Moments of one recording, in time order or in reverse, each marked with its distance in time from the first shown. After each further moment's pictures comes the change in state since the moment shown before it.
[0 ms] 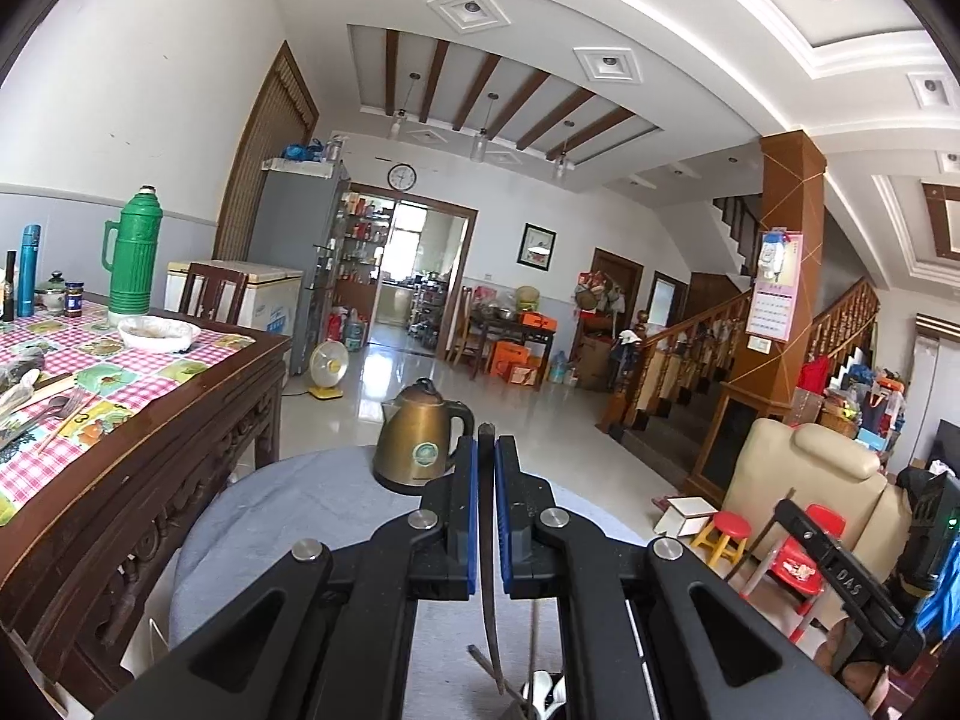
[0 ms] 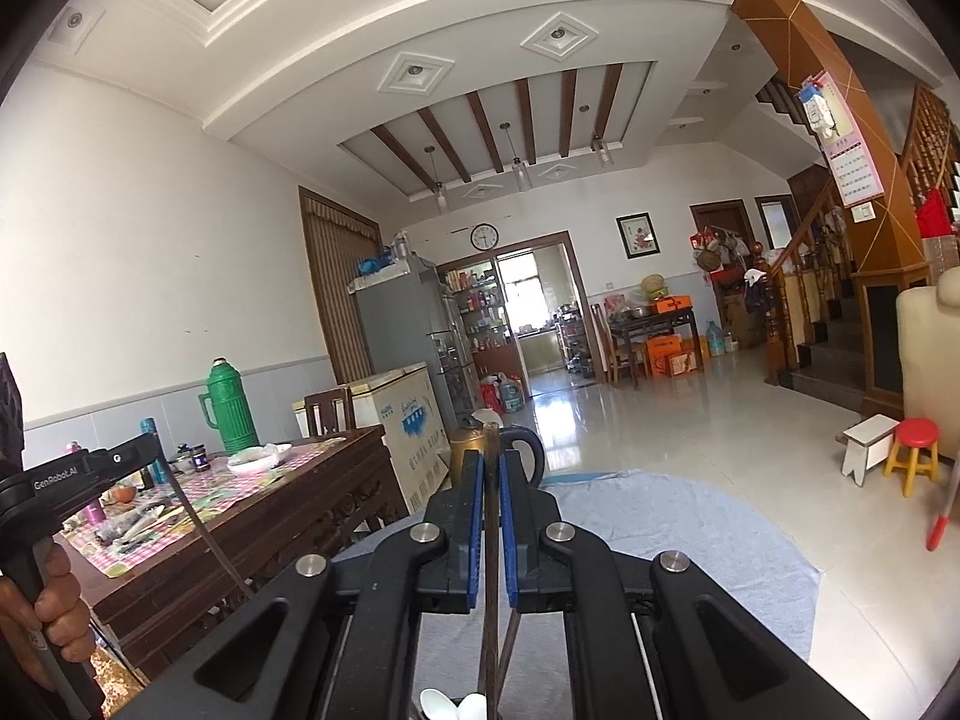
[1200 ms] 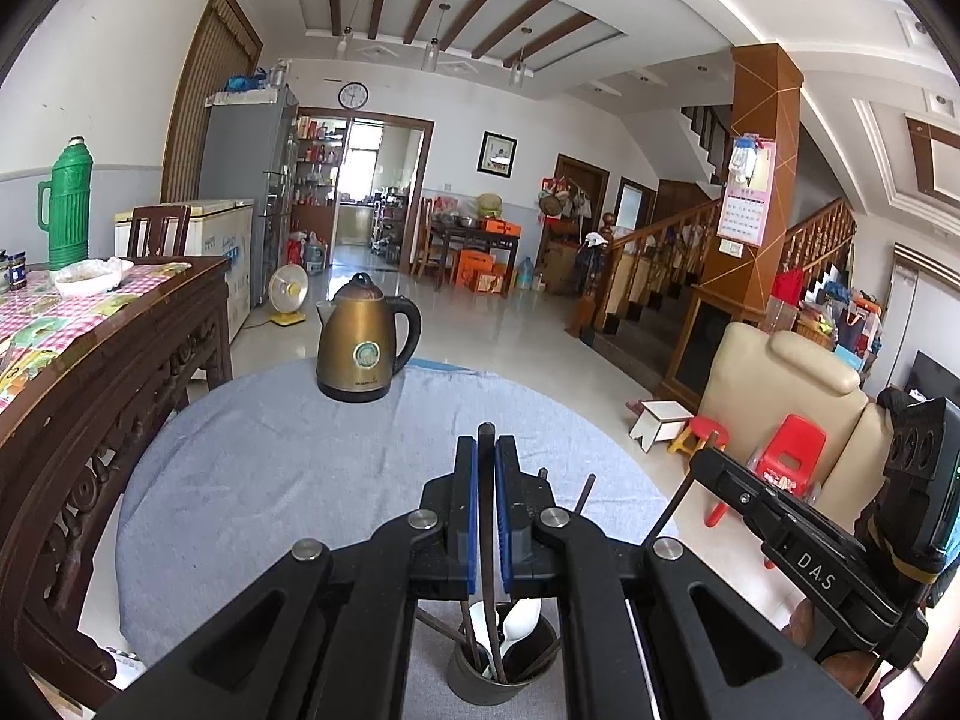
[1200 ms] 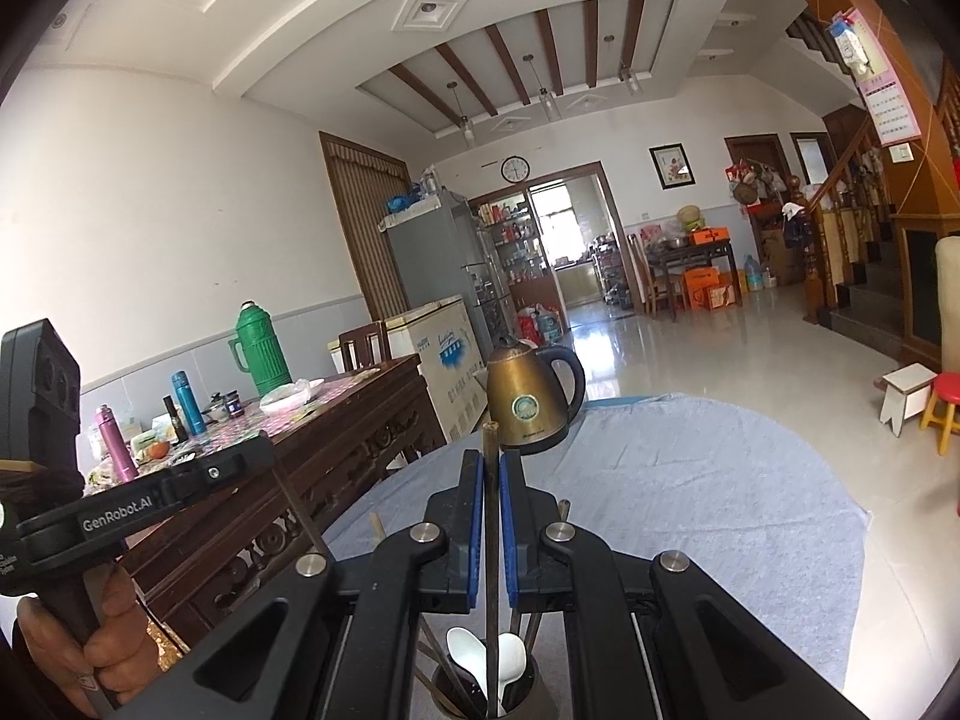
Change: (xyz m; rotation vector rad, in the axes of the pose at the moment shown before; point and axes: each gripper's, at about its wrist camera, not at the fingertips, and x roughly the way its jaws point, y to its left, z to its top) left arm 0.052 -0.055 -0.047 0.066 0.235 -0.067; right arm 0.032 -0.006 -0.040 0.028 0.174 0.097
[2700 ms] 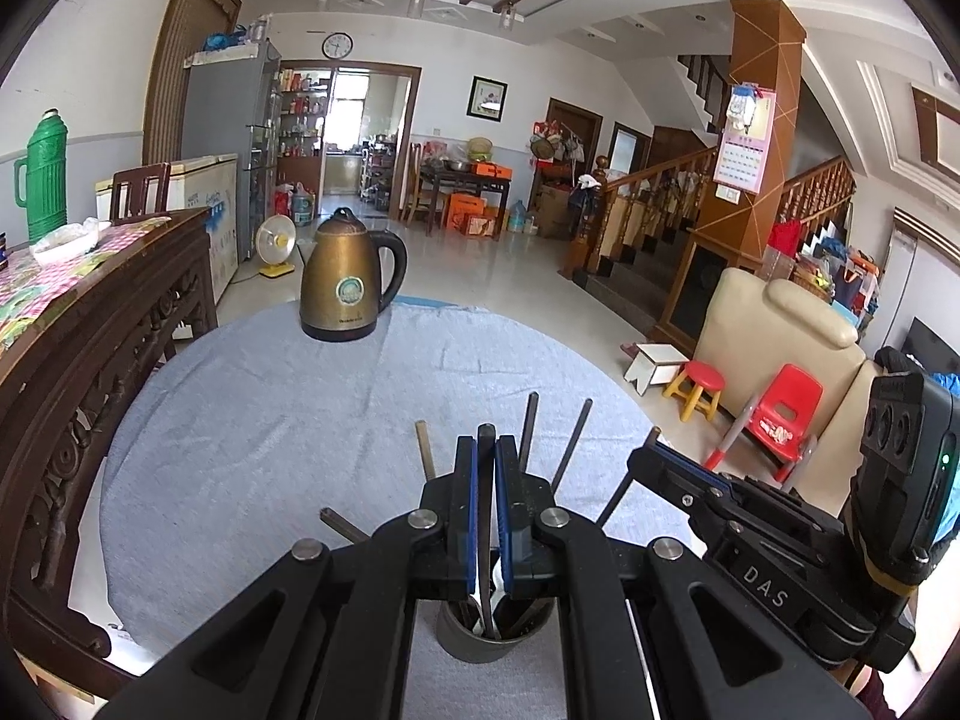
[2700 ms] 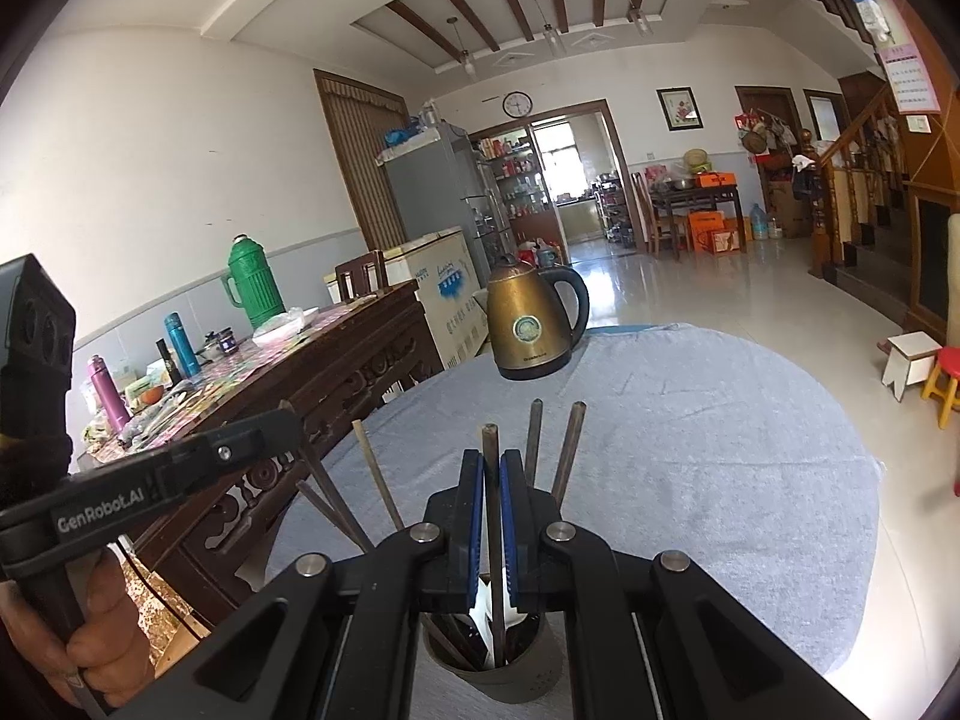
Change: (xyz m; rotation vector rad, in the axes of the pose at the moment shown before) left arm 0.025 -0.007 -0.020 0.020 0.151 -0.020; right arm 0.030 0.006 -0.032 -0.007 0.169 -0.006
